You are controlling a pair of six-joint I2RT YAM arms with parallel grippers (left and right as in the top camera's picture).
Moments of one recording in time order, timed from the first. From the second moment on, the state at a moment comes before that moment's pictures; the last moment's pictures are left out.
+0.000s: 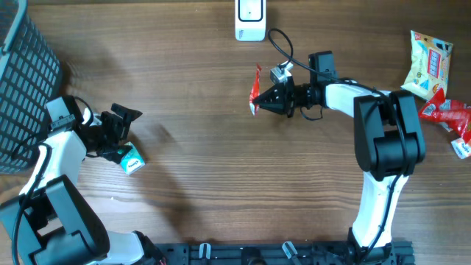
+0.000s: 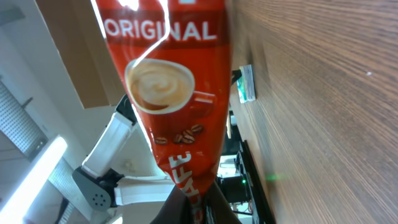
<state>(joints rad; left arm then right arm) 0.43 1.61 0.87 -0.55 0.54 -0.69 0.16 2.20 1.26 -0.18 -1.56 0.56</state>
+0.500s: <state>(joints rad) 0.43 1.61 0.87 -0.55 0.54 -0.69 0.23 2.20 1.26 -0.18 -1.47 0.60</state>
